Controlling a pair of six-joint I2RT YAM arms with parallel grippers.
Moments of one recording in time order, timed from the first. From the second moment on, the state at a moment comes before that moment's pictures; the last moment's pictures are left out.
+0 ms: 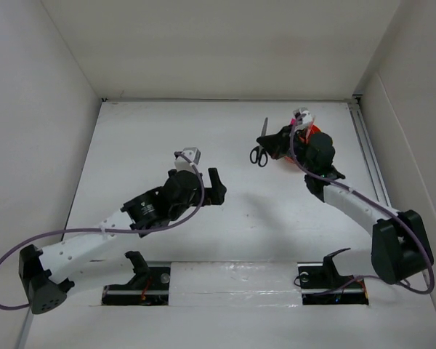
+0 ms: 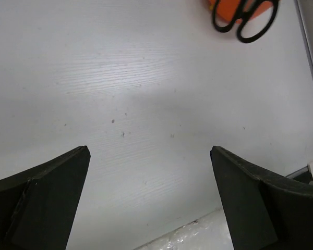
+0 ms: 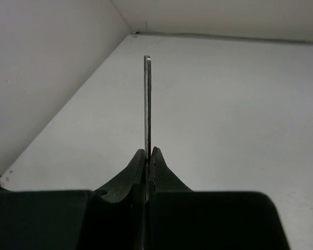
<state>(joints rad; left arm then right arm) -0.97 0.96 0.81 -0.37 -0.37 -0.70 0.39 1.34 0.77 0.54 -0.36 0.48</state>
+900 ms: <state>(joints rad) -0.97 0.75 0.90 -0.65 -0.31 -0.64 -0.11 1.70 1.10 0.56 -1.02 0.23</state>
